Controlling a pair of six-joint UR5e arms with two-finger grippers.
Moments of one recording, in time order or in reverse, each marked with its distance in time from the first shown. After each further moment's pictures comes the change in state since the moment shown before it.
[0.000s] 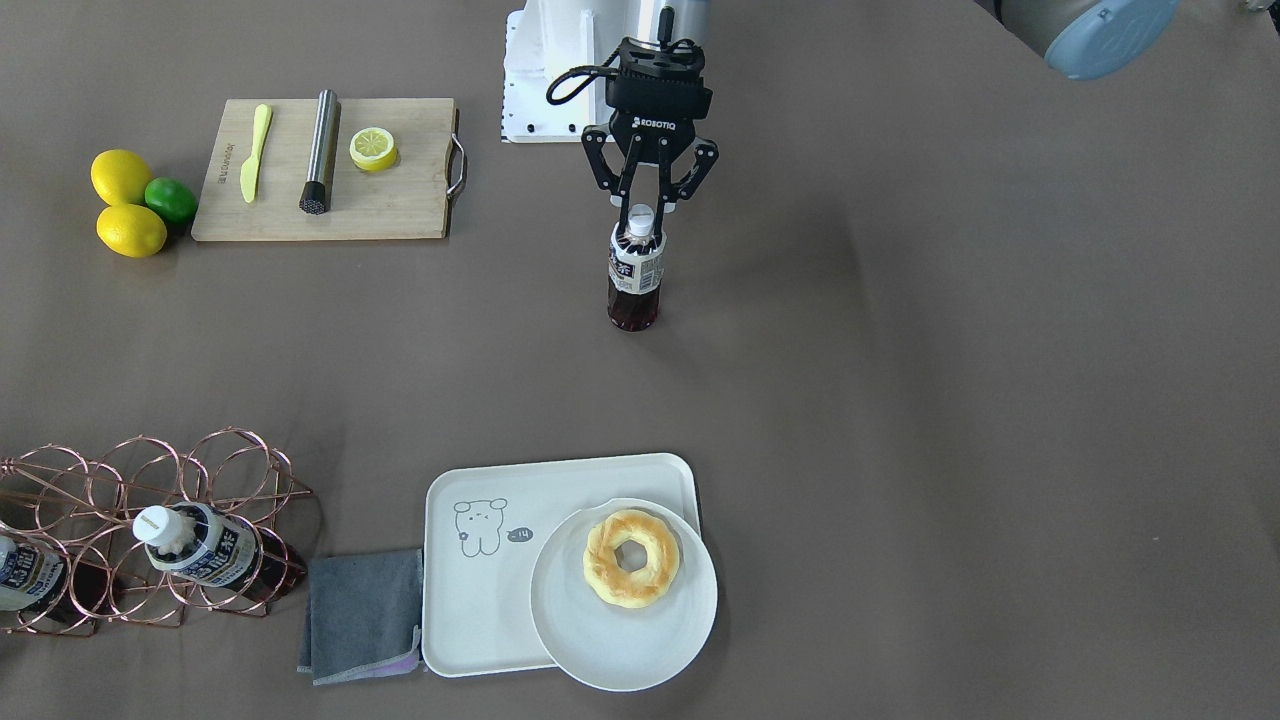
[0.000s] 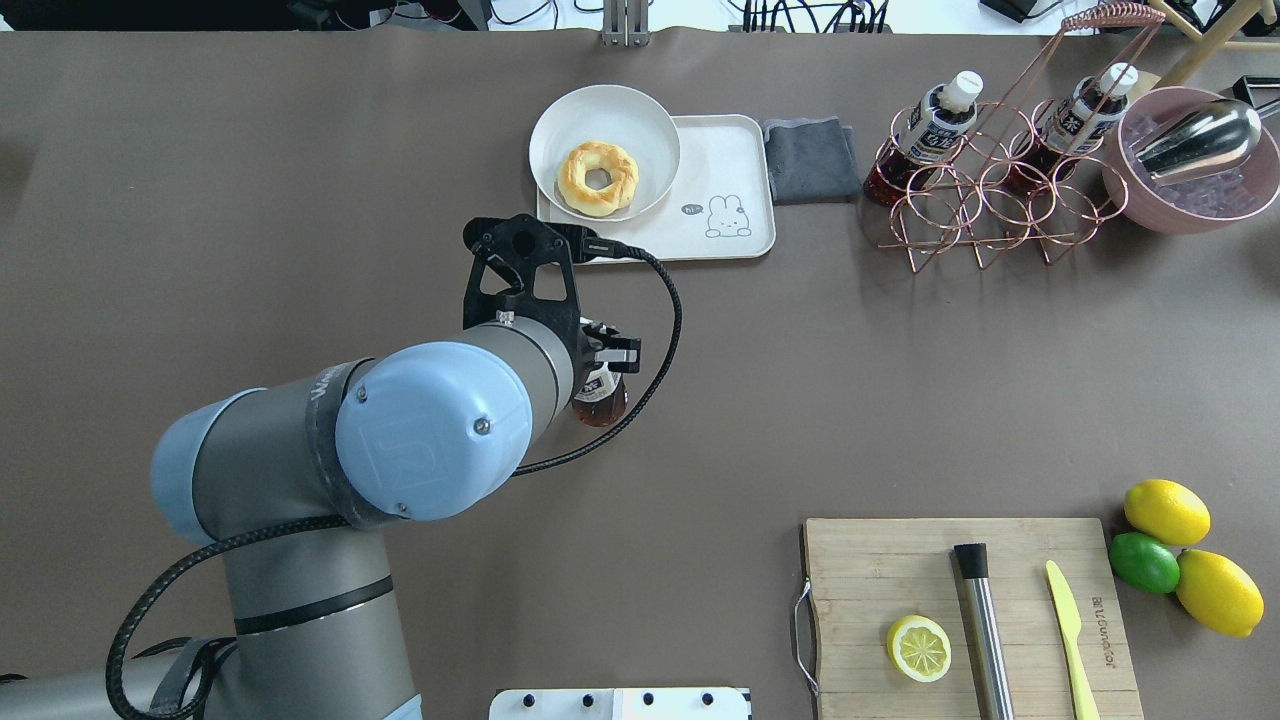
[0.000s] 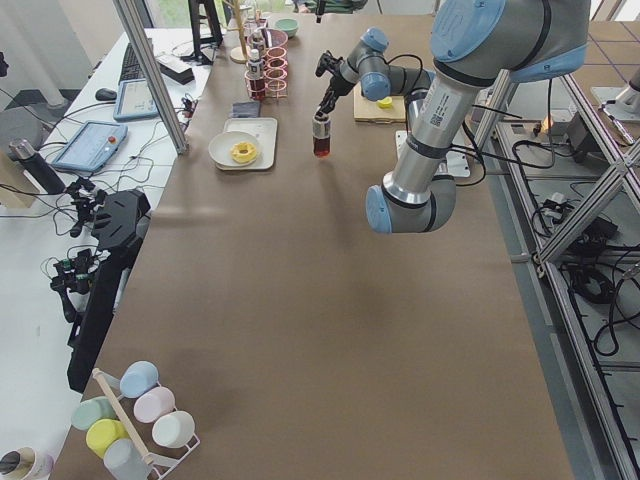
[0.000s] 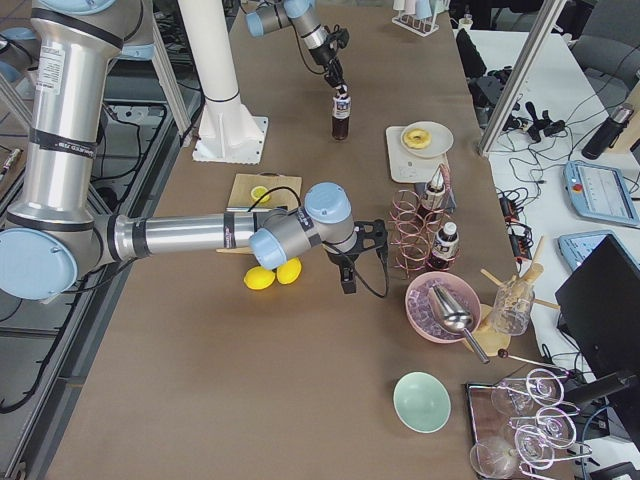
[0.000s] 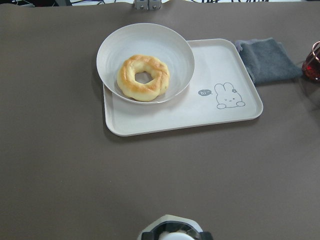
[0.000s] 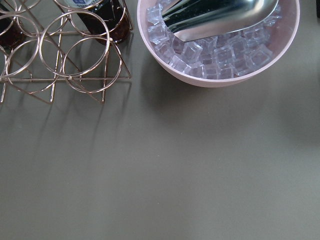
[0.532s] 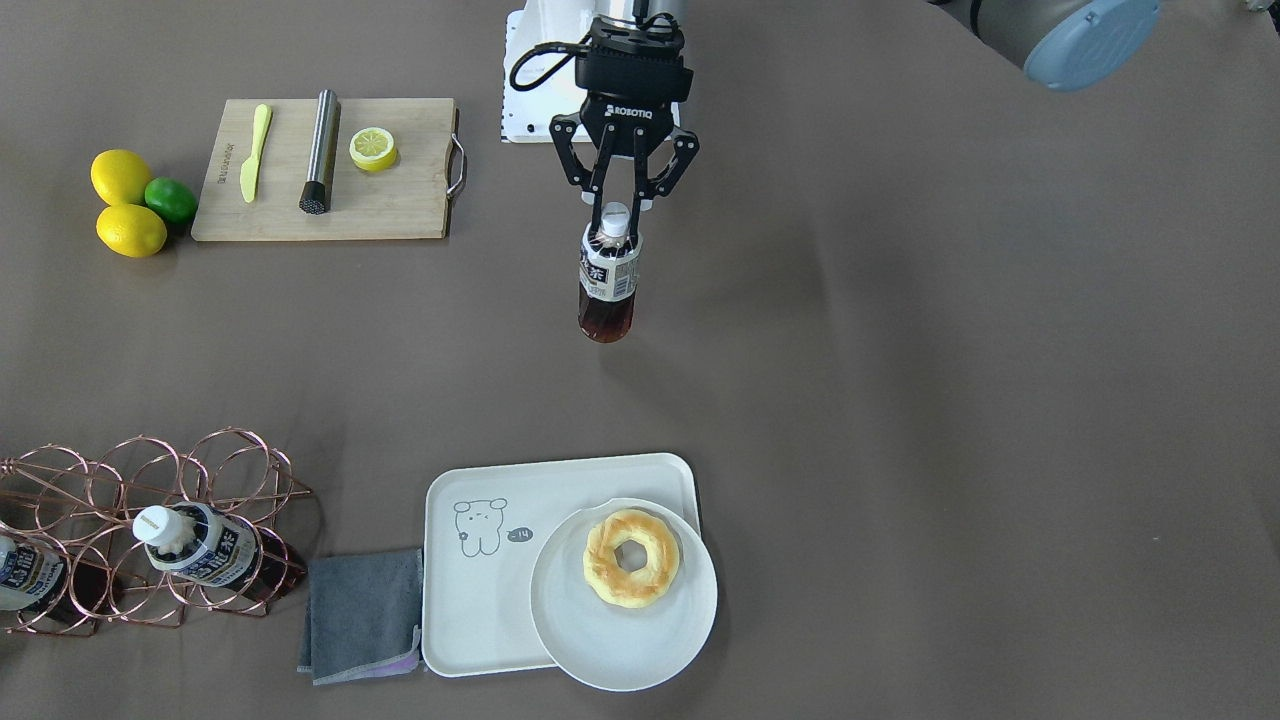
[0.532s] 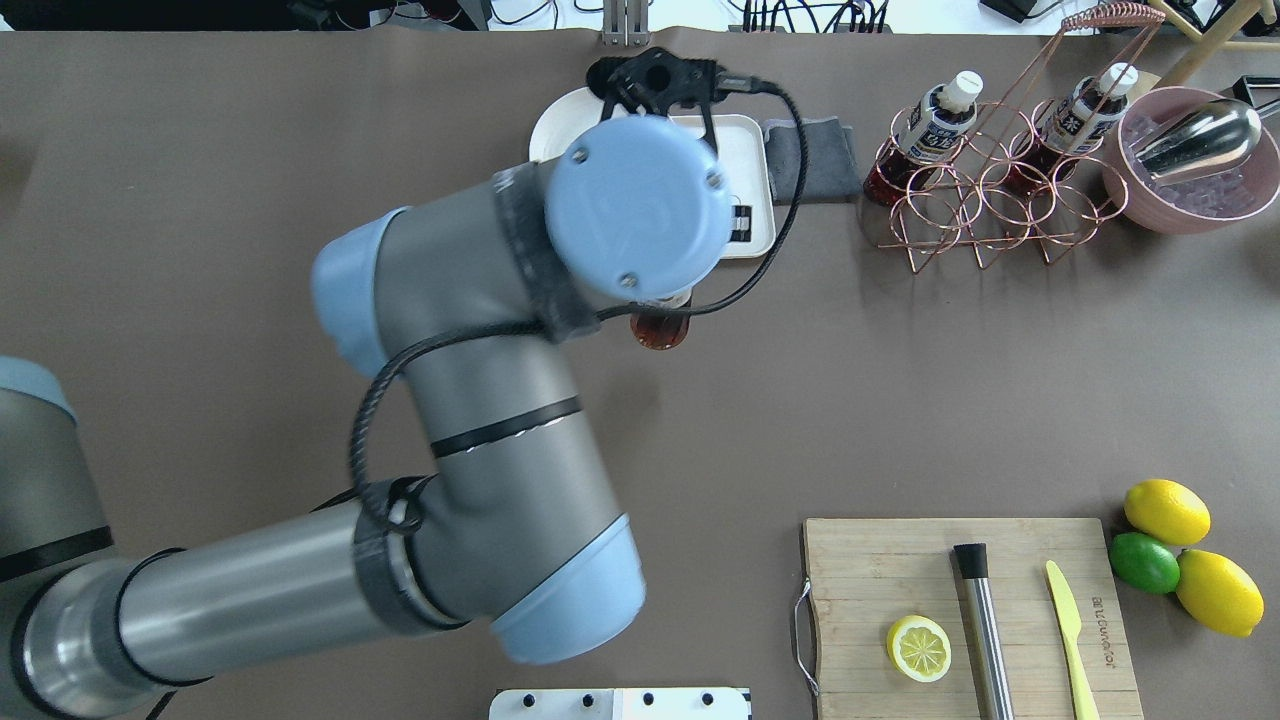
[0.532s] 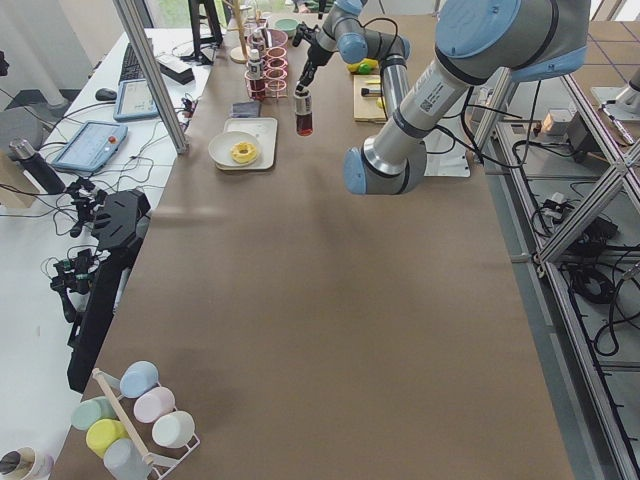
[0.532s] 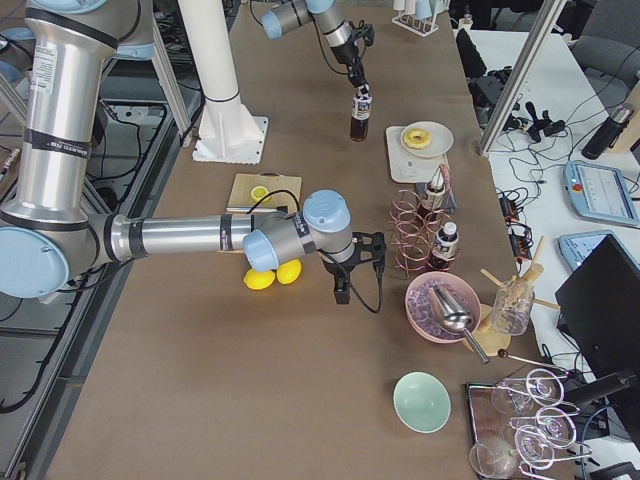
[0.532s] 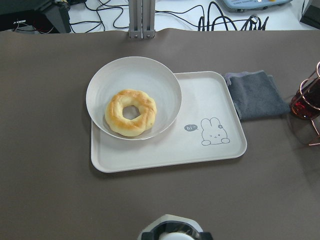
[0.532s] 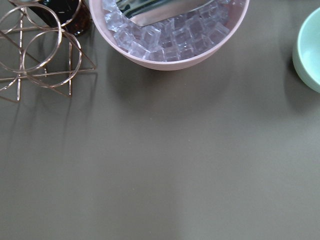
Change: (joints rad) left arm -0.124 -0.311 0.251 0.119 -0.107 0.011; right arm 0.051 -0.010 -0.001 -0.098 0.015 -0.014
